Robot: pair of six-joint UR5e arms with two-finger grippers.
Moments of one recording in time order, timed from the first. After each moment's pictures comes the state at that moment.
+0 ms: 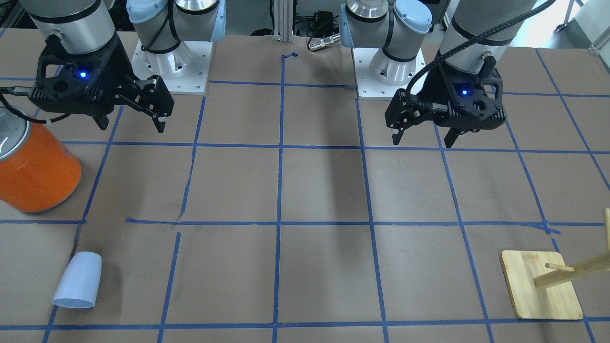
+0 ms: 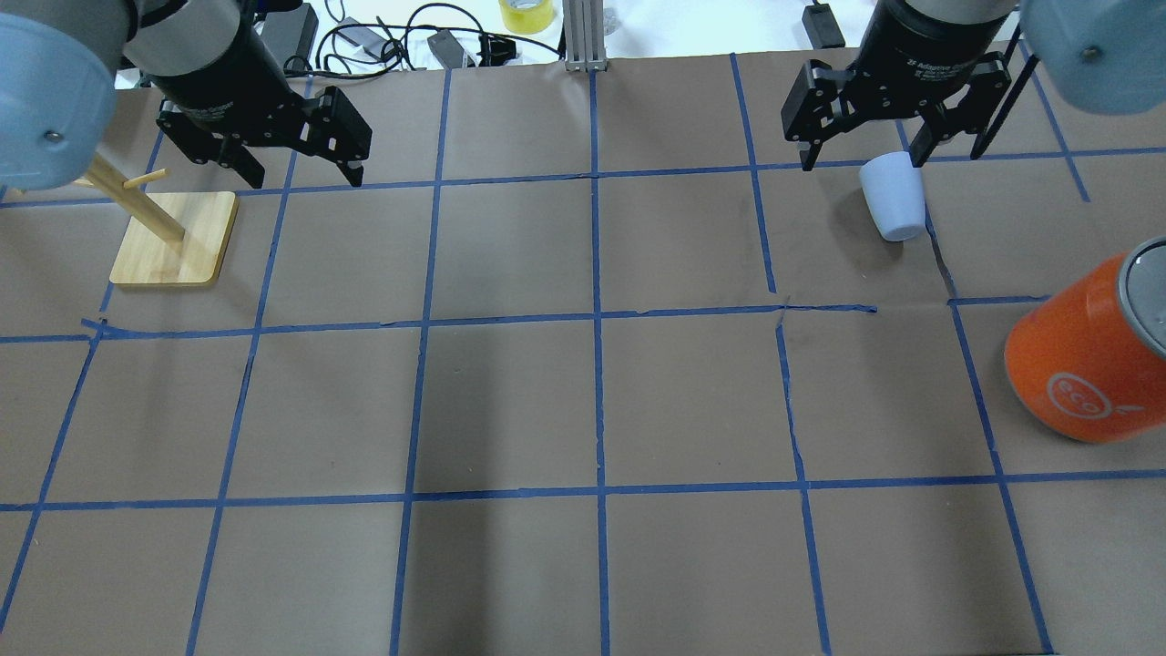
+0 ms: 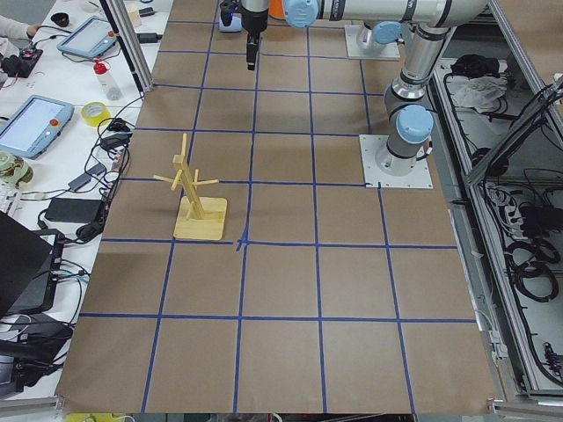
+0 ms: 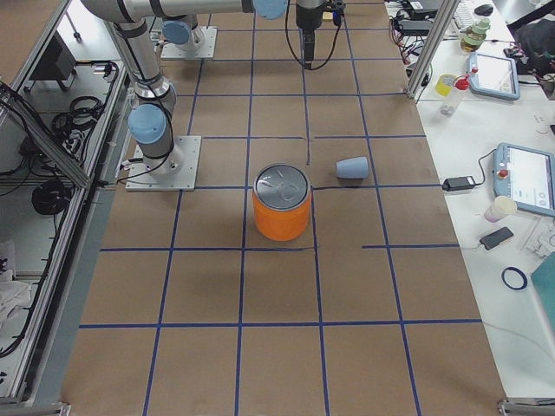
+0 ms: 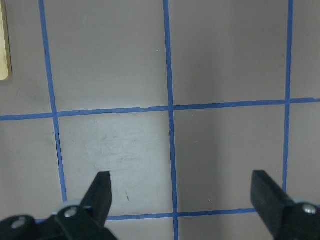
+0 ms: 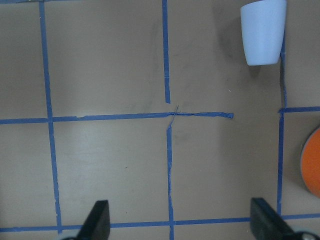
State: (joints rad) left arm -1.56 -1.61 -1.53 -1.48 1.56 0.05; right arm 1.59 -1.53 1.48 -1.57 -1.59 0.04
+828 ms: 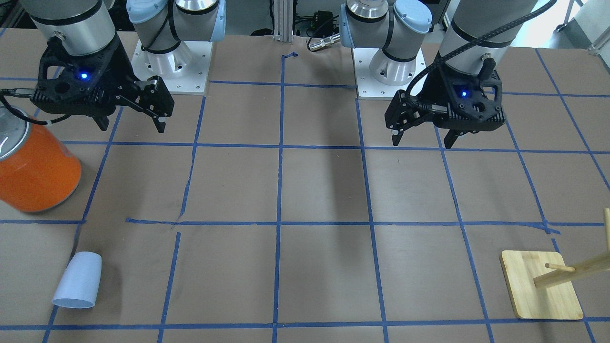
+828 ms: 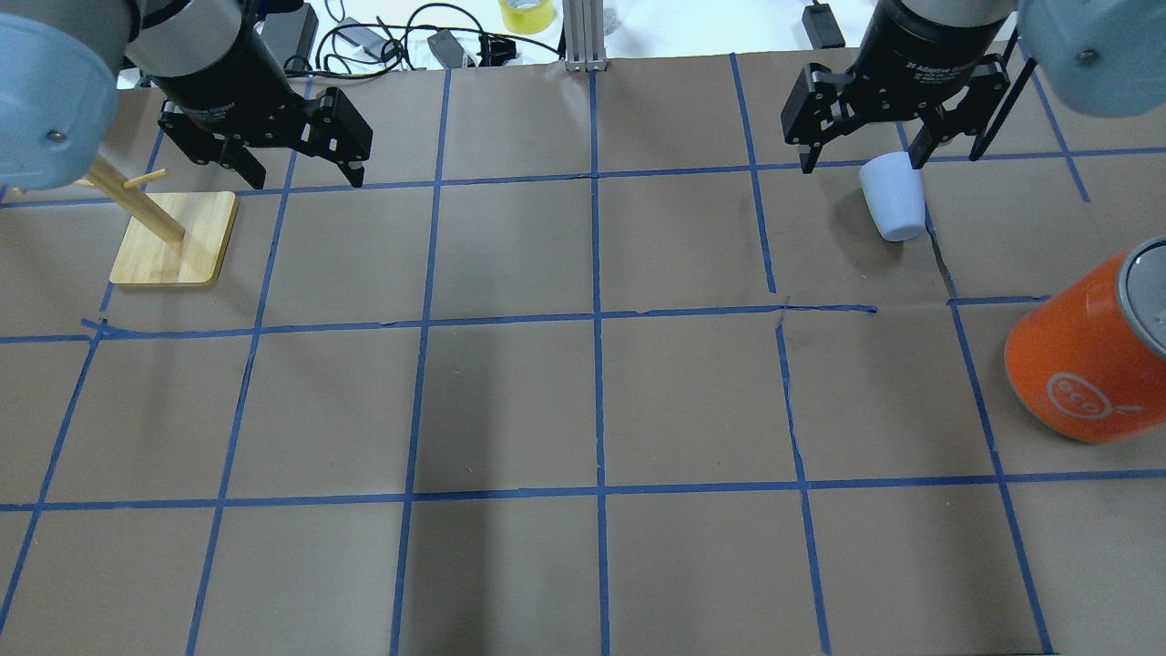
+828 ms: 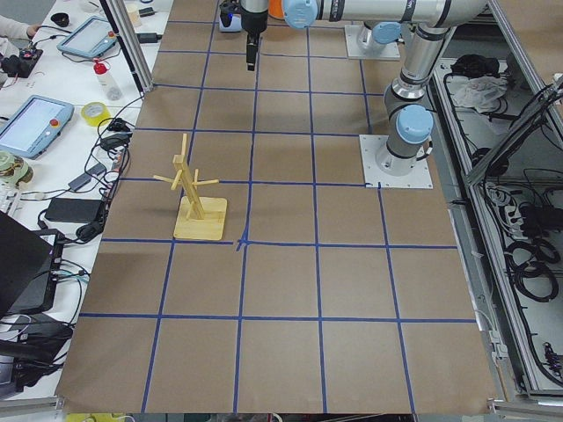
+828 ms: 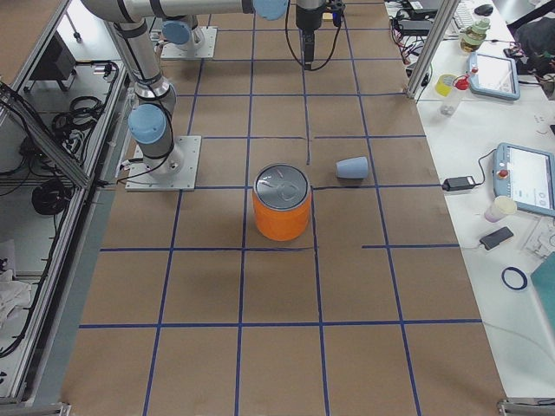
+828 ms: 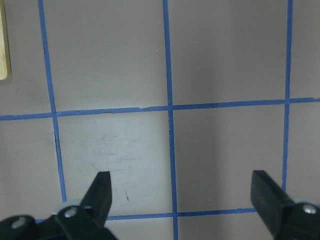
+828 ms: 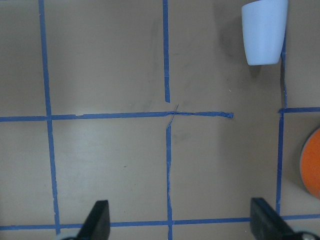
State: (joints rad) left arm -1.56 -1.61 -1.53 -1.48 1.56 0.05; right arm 1.59 -1.53 1.48 -1.57 -1.59 0.03
